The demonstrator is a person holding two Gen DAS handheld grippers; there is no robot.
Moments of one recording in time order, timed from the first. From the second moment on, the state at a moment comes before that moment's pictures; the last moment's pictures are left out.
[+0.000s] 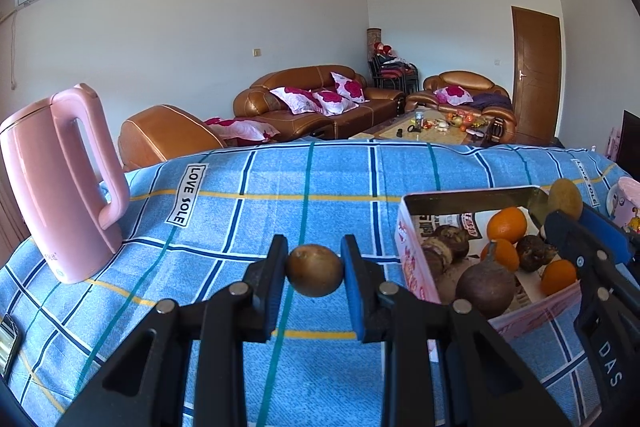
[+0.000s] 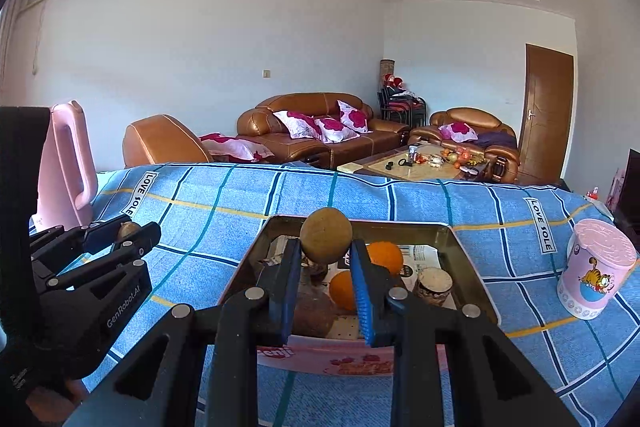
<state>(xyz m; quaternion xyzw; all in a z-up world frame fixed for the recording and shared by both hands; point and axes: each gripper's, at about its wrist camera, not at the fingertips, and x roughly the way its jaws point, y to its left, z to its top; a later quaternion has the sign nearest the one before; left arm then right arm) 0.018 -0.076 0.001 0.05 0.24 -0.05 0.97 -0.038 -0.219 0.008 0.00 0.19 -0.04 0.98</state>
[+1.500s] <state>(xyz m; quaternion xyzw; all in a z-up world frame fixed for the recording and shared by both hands) 0.057 -0.159 -0.002 0.01 0.27 -0.12 0.95 0.022 -0.292 0.002 0.00 0.25 -0.03 0.97</state>
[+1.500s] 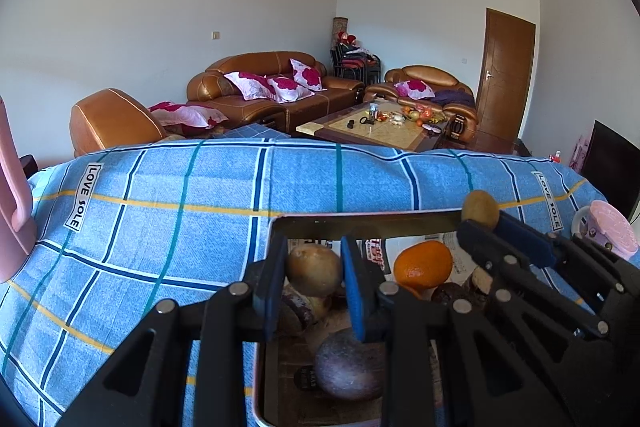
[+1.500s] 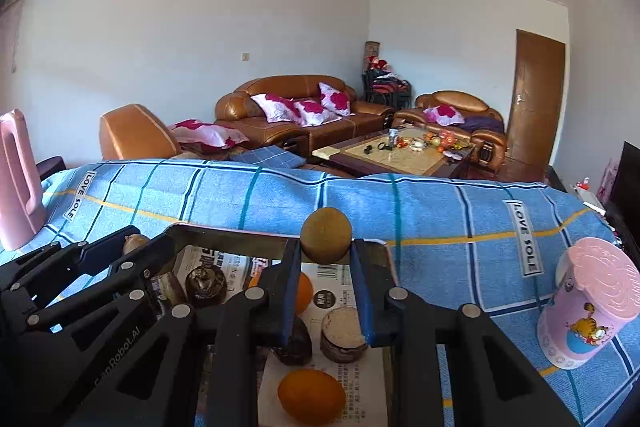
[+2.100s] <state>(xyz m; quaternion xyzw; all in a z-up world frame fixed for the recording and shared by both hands) 0.062 -0.157 -0.007 0.00 0.29 -0.12 0.95 0.022 -0.303 -0.006 0.05 0.25 0.07 0.96</state>
